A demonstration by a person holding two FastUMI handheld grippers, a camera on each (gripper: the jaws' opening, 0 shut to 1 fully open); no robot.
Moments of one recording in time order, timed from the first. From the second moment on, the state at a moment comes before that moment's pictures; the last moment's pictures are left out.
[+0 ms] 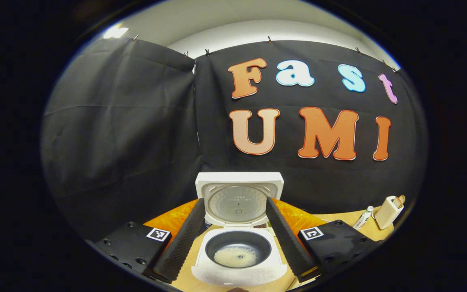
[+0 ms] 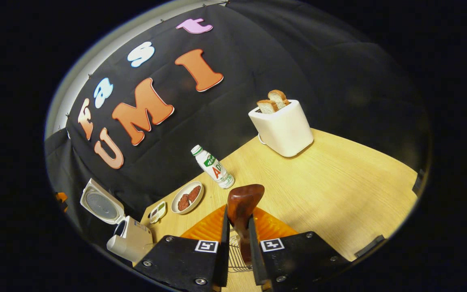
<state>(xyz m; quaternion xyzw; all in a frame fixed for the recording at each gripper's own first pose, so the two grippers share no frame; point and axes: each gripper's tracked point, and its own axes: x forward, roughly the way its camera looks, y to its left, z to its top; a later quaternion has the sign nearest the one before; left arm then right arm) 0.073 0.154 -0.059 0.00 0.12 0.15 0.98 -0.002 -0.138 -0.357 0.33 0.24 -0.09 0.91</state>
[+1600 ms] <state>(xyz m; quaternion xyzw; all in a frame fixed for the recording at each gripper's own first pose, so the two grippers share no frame) 0.231 0.195 -0.191 -0.07 0.47 0.11 0.88 -0.114 -0.162 -0.207 0.17 0.18 -0.18 0.95</state>
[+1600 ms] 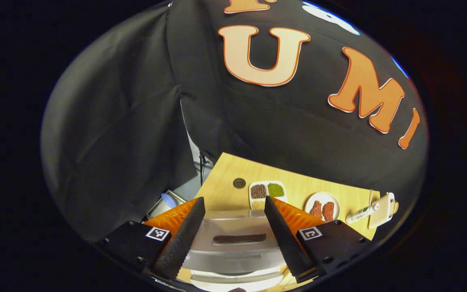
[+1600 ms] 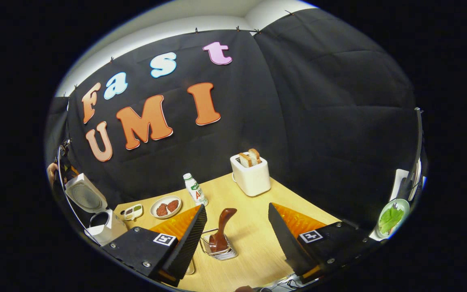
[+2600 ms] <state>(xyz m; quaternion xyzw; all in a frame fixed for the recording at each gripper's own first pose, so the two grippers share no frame) 0.036 0.117 -0.304 -0.06 0.58 0.11 0.80 -0.065 -0.095 -0.182 0.12 0.17 -0.03 0.98</state>
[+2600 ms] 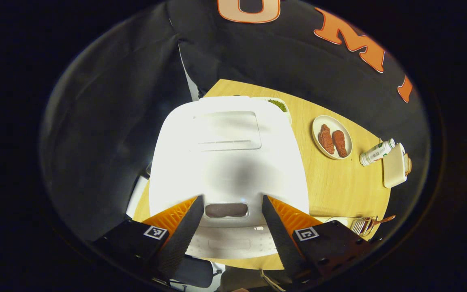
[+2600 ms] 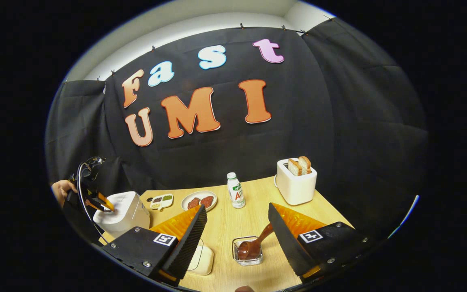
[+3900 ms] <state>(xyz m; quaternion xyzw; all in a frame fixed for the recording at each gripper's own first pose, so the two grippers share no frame) -0.017 0.006 -0.018 0.02 0.04 0.02 1.00 0.006 -0.004 -0.013 0.04 -0.02 0.05 1.00</state>
